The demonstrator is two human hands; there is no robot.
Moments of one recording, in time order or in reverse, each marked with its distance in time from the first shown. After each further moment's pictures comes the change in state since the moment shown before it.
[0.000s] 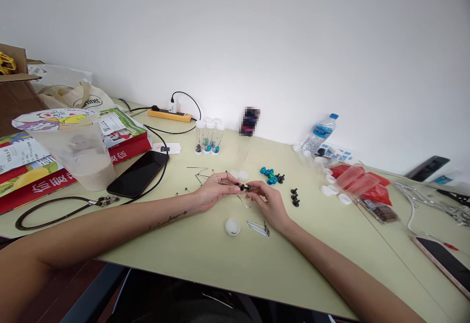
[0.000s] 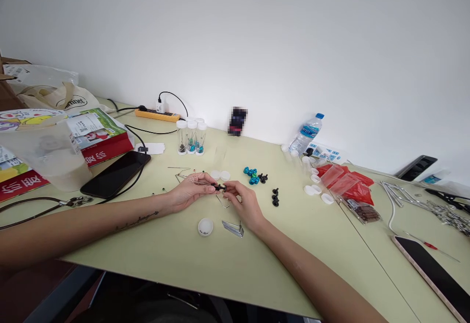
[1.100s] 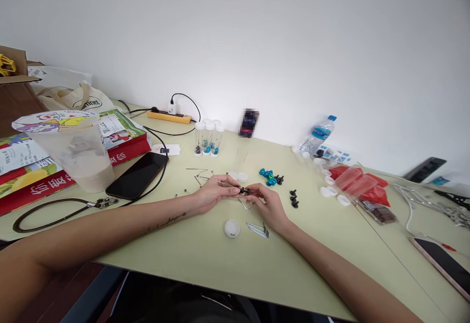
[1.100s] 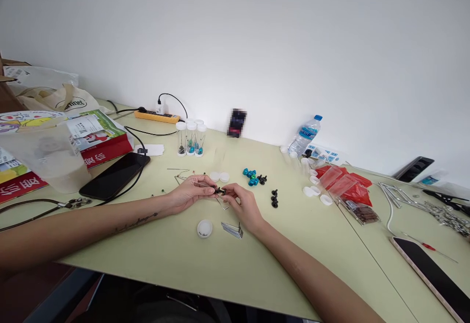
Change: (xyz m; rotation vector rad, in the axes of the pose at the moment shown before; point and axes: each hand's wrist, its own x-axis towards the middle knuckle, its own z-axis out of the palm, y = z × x) left_hand 0.003 -0.005 -0.004 0.002 -0.023 -0.004; right_hand 0.000 0.002 -0.001 -0.015 -0.018 0.018
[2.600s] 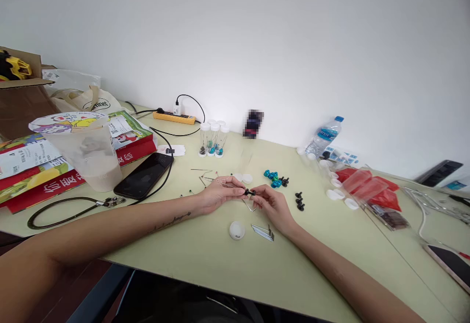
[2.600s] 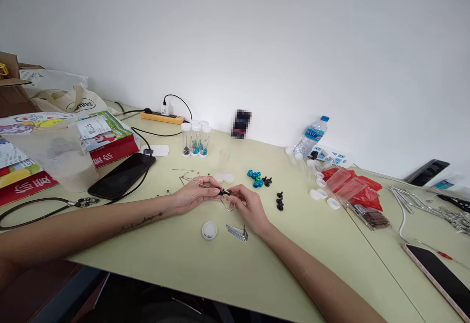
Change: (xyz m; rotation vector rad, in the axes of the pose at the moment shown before) left_hand 0.000 0.002 0.001 -0.074 -0.020 -0.028; right_hand 0.000 -0.005 -0.001 0.122 -0.031 0.099
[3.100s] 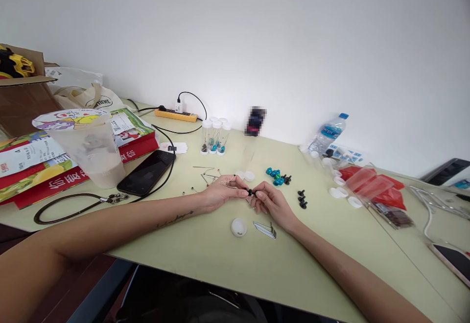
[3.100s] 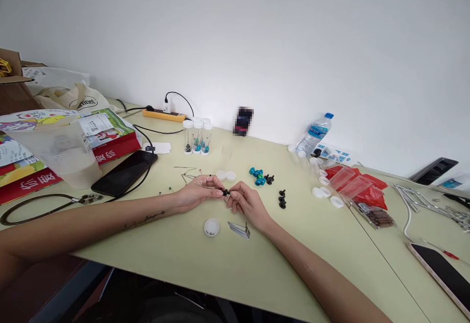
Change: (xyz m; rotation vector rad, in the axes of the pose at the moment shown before) left_hand -0.005 0.003 0.007 0.142 -0.009 0.003; right_hand 0.002 0.002 0.001 0.260 -0.165 0.106
